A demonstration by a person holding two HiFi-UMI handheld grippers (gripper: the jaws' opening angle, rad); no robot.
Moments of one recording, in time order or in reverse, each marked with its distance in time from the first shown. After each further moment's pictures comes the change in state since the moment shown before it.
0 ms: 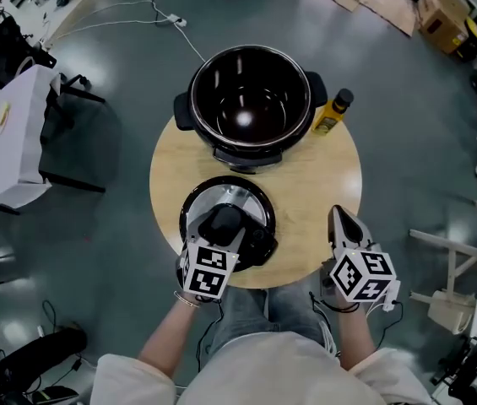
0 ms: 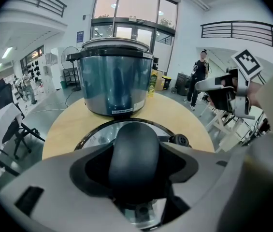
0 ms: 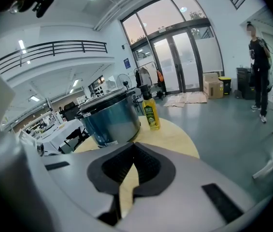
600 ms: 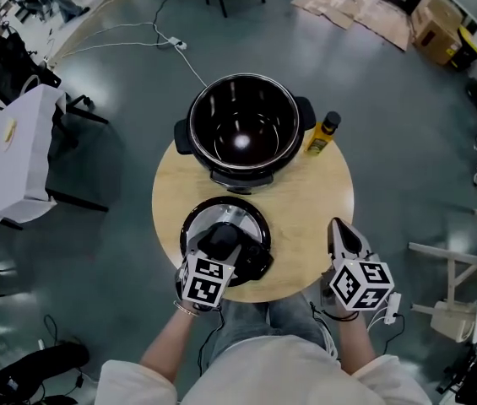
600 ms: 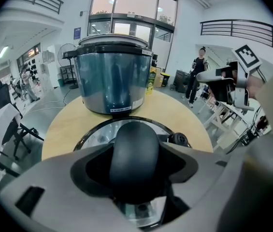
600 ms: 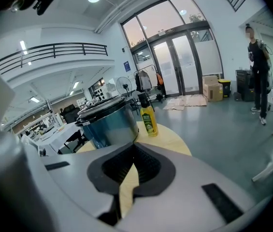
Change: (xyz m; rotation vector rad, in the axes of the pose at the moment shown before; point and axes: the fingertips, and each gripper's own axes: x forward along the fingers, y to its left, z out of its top) left arm -0.001 -0.001 -0.002 0.011 0.042 -0.018; right arm -0.012 -0.008 0.022 -0.004 -0.029 -0.002
